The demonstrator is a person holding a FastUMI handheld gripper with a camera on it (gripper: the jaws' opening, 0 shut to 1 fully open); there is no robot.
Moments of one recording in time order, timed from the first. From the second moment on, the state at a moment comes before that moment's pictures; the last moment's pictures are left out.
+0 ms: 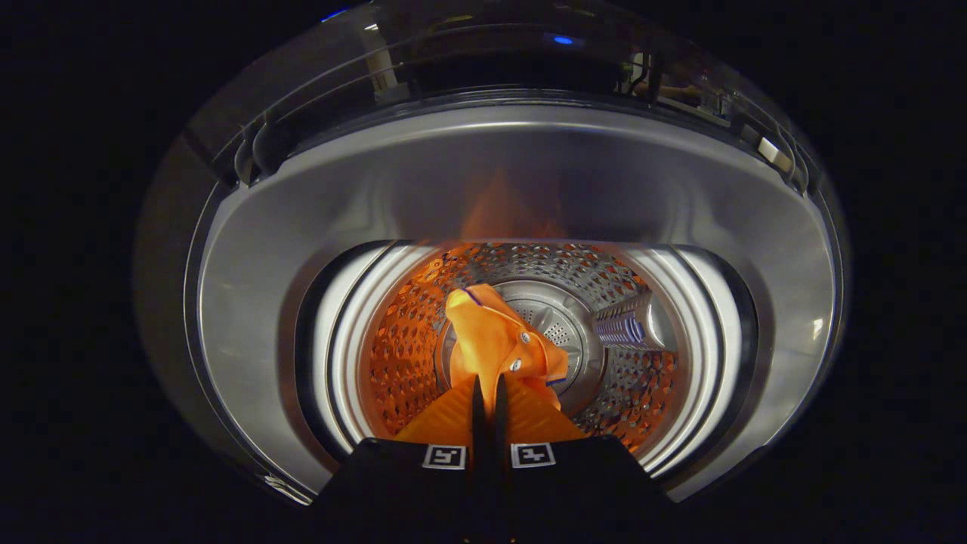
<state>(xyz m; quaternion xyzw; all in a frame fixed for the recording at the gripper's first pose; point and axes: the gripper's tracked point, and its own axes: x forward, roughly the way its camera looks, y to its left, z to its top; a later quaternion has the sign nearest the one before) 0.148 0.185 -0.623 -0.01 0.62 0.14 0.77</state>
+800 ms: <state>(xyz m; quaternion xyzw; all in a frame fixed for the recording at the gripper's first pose) 0.134 0.172 -0.626 -0.01 0.62 0.12 0.78</state>
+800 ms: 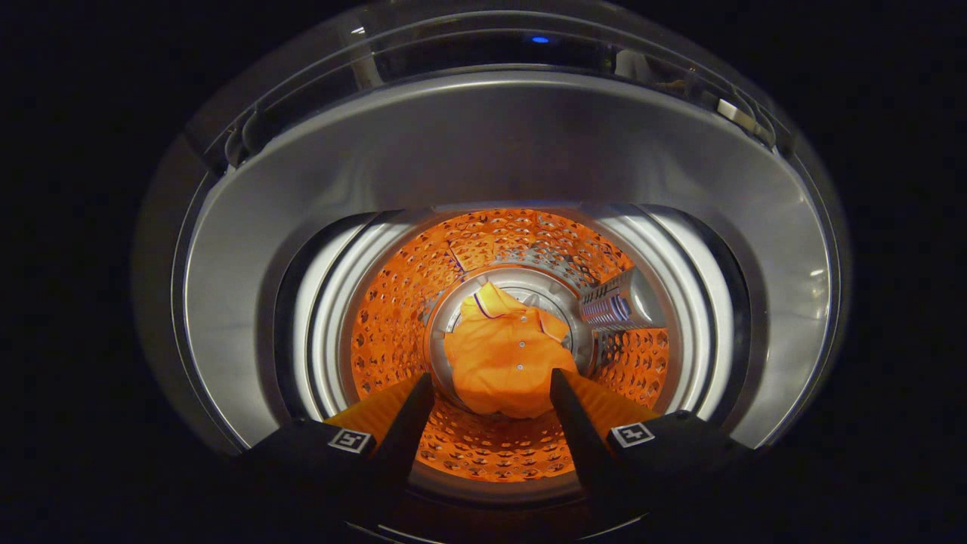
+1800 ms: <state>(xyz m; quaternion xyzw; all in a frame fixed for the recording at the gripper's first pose) 0.160 0.189 -0.382 0.03 0.31 0.18 0.93</state>
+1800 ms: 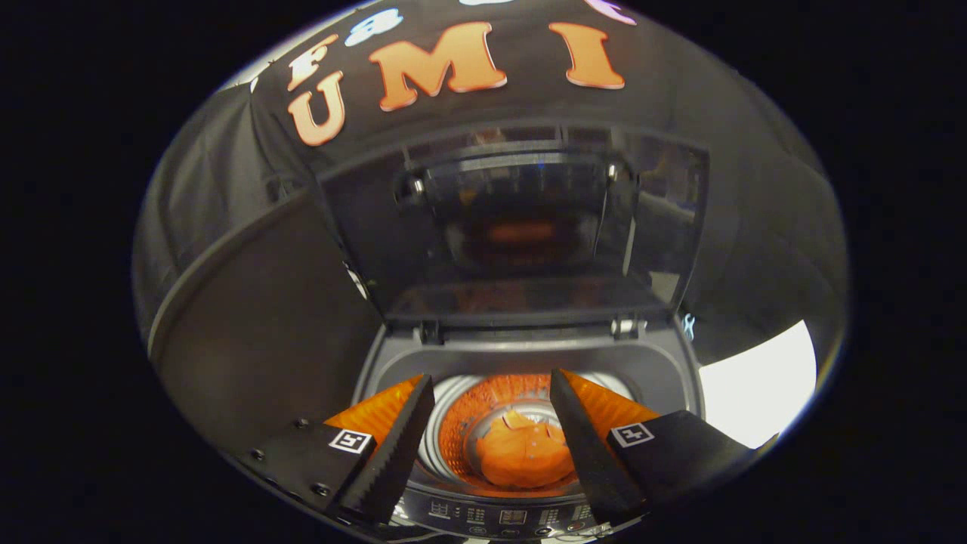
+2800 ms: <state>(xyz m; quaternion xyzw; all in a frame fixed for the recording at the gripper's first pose) 0.313 0.183 -0.203 0.00 0.17 0.16 0.97</state>
